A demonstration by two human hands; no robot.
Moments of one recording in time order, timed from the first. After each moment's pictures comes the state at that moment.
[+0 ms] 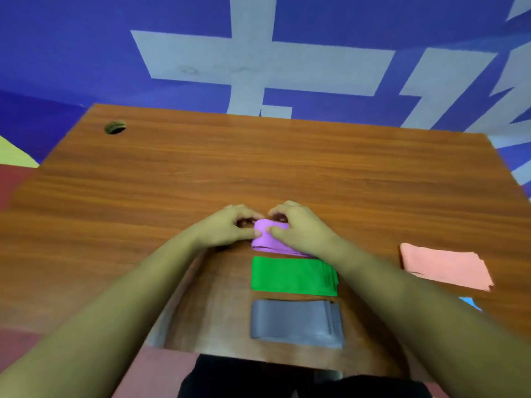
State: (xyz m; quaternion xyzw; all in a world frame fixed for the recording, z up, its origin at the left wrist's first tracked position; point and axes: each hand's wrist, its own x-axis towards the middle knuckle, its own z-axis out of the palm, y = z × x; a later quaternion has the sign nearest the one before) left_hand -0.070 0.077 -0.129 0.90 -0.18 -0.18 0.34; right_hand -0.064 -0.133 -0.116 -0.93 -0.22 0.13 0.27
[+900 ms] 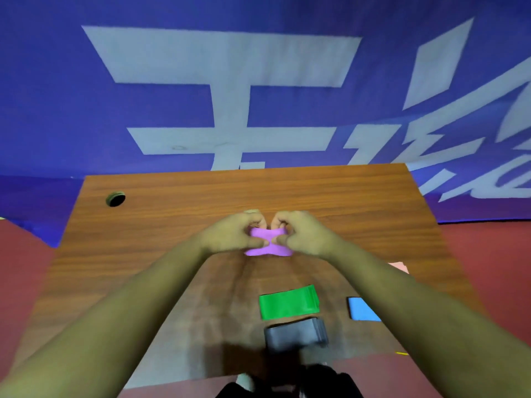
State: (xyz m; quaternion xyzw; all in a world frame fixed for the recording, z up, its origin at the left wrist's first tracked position) left_hand -0.012 0.079 0.081 0.85 -0.29 -0.24 0.37; right_hand -0.040 -0.123 0.097 -0.92 -0.13 0.18 0.34
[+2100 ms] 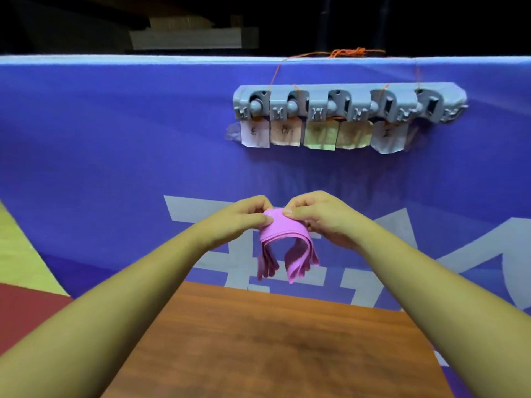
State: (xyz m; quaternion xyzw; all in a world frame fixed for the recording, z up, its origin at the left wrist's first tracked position) left_hand 0.006 -0.025 0.402 0.82 -0.21 -0.06 0.53; right_hand 0.034 -0.236 0.416 -0.78 -0.23 0.15 0.56
